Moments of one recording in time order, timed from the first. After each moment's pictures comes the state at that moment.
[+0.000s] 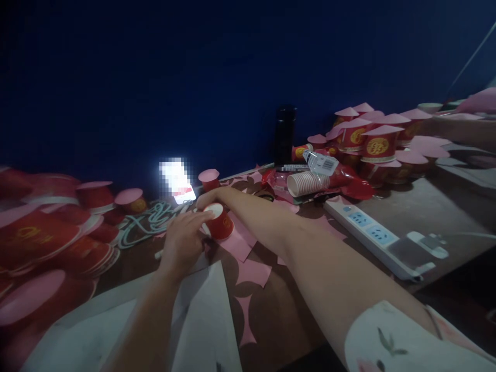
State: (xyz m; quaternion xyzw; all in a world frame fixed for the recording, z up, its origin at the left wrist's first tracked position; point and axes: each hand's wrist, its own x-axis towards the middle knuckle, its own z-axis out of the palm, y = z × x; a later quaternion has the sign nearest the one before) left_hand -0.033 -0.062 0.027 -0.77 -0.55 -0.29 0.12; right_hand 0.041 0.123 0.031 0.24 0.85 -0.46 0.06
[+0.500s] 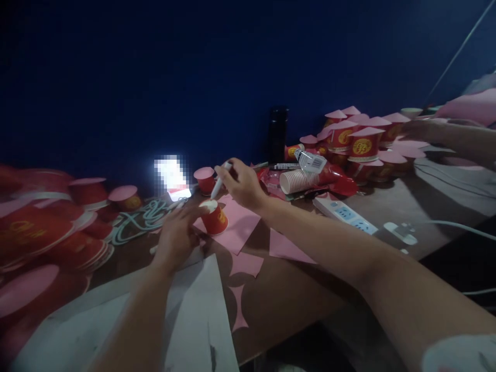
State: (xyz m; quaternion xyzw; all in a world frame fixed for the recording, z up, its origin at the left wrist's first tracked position) left_hand -0.035 -0.062 0.030 -0.78 -0.55 -0.28 0.09; right_hand 0.157 0.025 0.081 0.40 0.75 -0.28 -0.45
